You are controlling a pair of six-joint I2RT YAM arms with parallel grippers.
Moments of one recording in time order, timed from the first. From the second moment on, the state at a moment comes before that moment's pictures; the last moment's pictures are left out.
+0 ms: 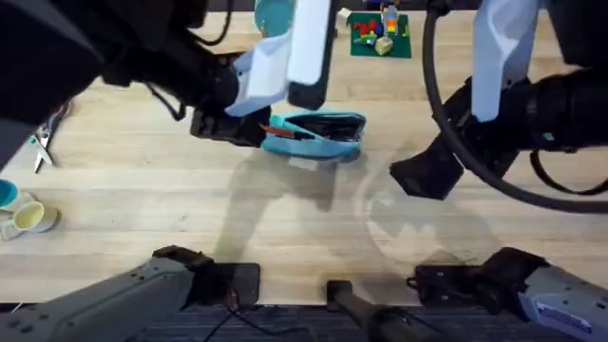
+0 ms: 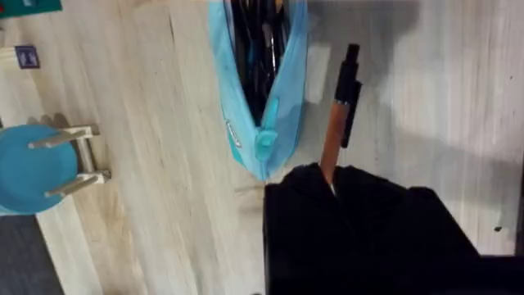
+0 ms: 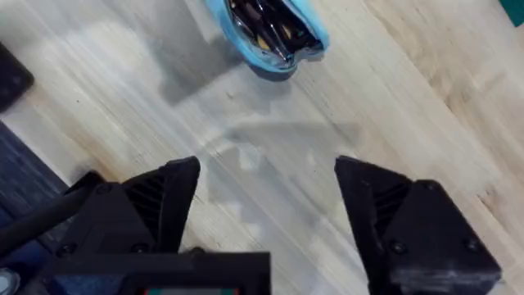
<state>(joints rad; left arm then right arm) -0.29 1.27 1.26 -1.27 0.28 1.40 0.59 1.05 1.22 -1.23 -0.06 -0.21</state>
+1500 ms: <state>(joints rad) -0.49 1.78 1.53 -1.20 0.29 1.27 0.59 1.05 1.22 -1.23 -0.06 -0.21</state>
